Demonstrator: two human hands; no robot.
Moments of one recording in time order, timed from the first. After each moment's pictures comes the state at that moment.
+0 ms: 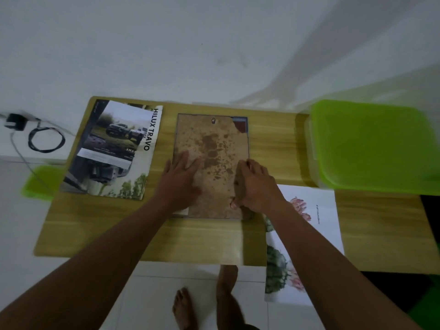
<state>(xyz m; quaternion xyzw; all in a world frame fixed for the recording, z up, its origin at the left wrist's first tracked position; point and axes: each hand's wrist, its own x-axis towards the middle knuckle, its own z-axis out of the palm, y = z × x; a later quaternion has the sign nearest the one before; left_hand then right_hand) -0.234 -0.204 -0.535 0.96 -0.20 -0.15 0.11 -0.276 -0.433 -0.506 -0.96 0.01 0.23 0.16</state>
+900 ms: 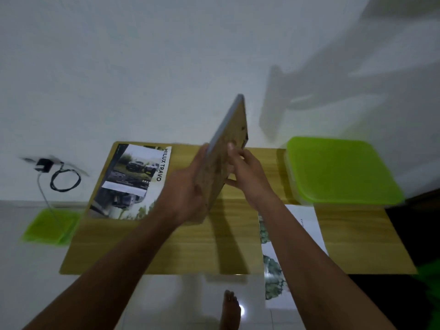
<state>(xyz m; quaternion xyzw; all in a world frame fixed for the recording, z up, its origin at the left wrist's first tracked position) -0.290 -0.202 -0.352 0.91 -0.20 -0.01 0.36 -0.285 -0.372 -0.357 -0.69 0.20 0.02 0.69</state>
